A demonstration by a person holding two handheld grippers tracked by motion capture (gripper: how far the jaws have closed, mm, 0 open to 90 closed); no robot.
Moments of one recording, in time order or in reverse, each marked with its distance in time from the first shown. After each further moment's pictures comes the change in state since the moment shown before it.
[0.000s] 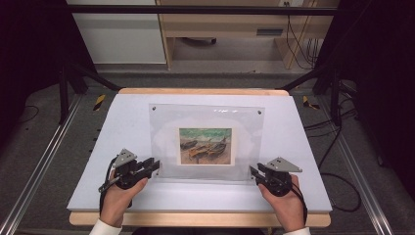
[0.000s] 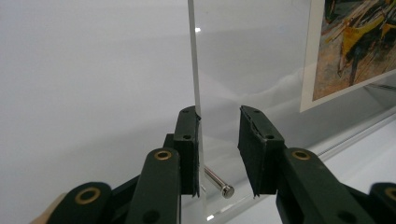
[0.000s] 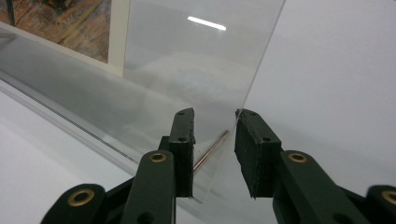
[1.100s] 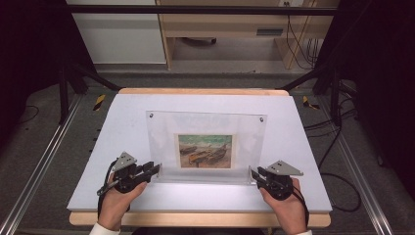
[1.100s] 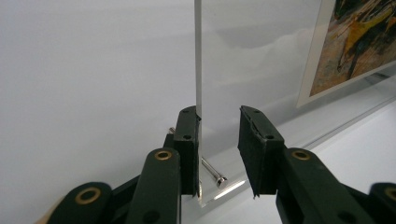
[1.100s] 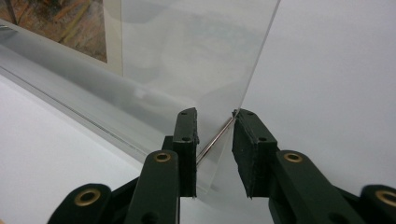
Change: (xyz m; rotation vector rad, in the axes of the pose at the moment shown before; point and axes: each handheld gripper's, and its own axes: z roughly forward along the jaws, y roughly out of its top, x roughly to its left) left arm -0.003 -0.006 -0.005 0.026 -0.013 0.022; right arm 0.002 -0.007 -0.005 0.012 0.017 0.005
